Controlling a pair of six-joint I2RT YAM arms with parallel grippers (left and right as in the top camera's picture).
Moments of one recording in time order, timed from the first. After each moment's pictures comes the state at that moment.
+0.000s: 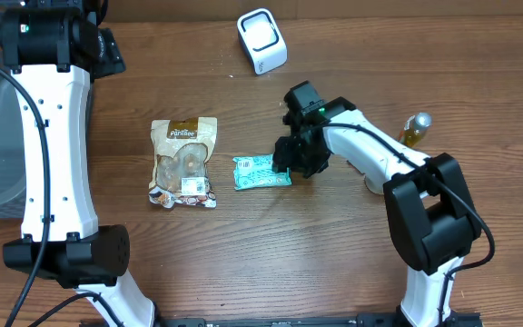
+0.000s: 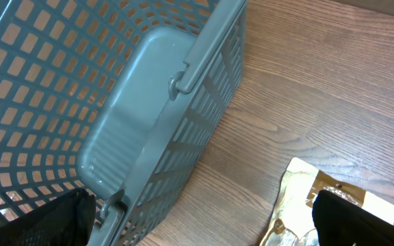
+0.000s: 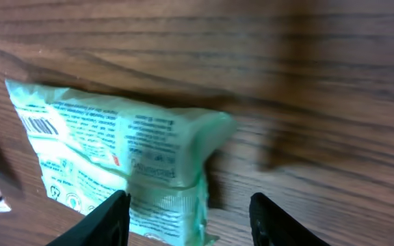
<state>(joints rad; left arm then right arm) 0.01 1.91 2.33 -1.49 -0.50 -0.33 0.46 2.04 1.44 -0.84 -0.30 0.40</state>
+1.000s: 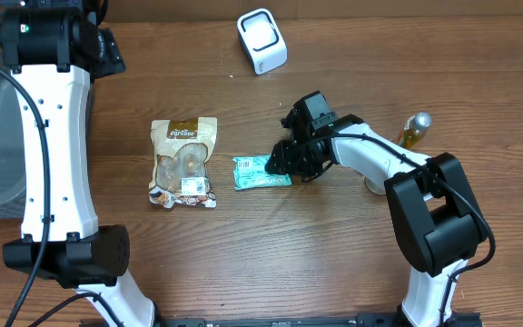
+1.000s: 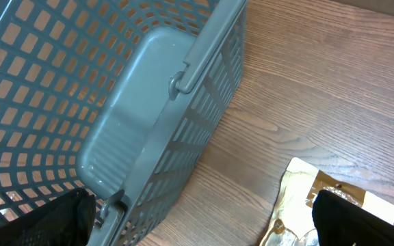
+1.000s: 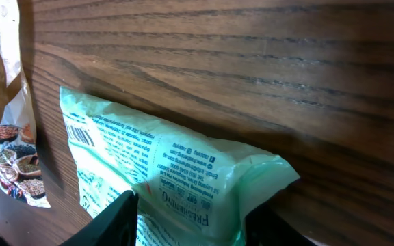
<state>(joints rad) 0.01 1.91 2.33 -1.49 -0.50 -0.33 0.44 2.02 1.27 -0.54 -0.46 0.38</state>
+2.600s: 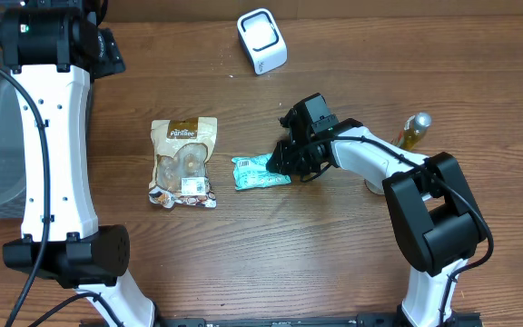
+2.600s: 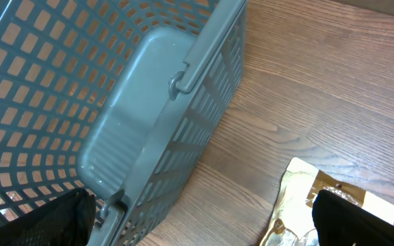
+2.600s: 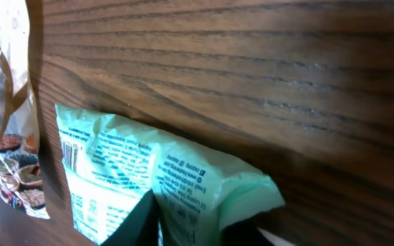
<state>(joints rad) 0.01 1.91 2.33 -1.49 -0.50 -0.33 0.44 2.02 1.24 -0.45 -0.47 0.39</state>
